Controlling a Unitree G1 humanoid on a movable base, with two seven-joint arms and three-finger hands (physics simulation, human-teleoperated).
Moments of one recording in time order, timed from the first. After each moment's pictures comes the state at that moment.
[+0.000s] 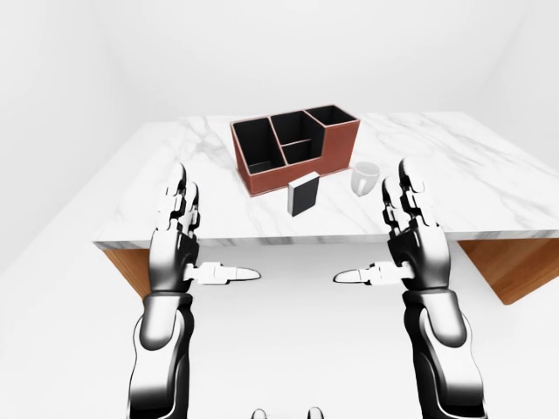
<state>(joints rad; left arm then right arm) 0.00 0.03 0.07 -0.49 -0.04 0.09 -0.08 0.04 -0.02 -0.05 -0.55 0.01 0.09 0.09</state>
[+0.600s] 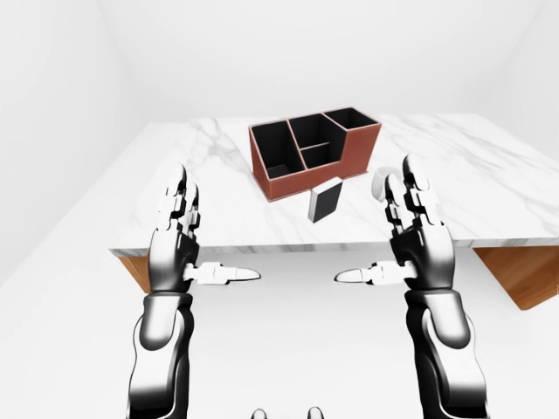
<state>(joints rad) 0.01 0.03 0.07 -0.49 -0.04 0.09 -0.08 0.03 -0.02 -0.05 -0.57 0.01 0.09 0.09</state>
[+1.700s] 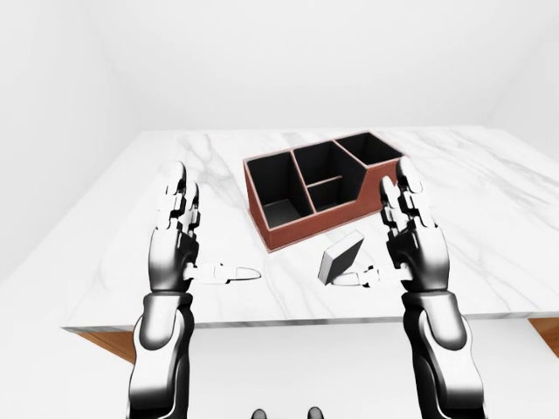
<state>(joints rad) 0.00 0.03 0.07 -0.50 -0.03 0.09 -0.08 0.05 -0.02 -0.03 -0.57 0.00 0.09 0.10</state>
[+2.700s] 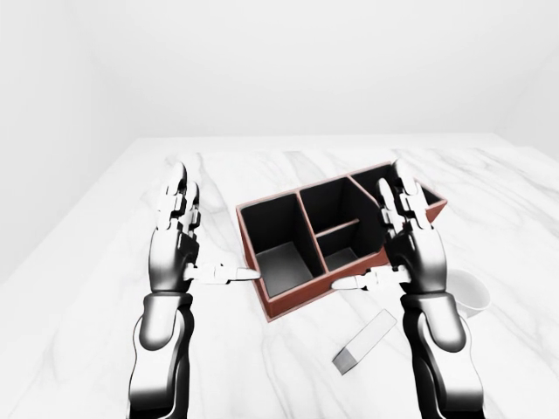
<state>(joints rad) 0.00 0.03 0.07 -0.50 -0.03 0.09 -0.09 0.06 -0.02 -0.02 -0.57 -0.01 0.09 0.12</state>
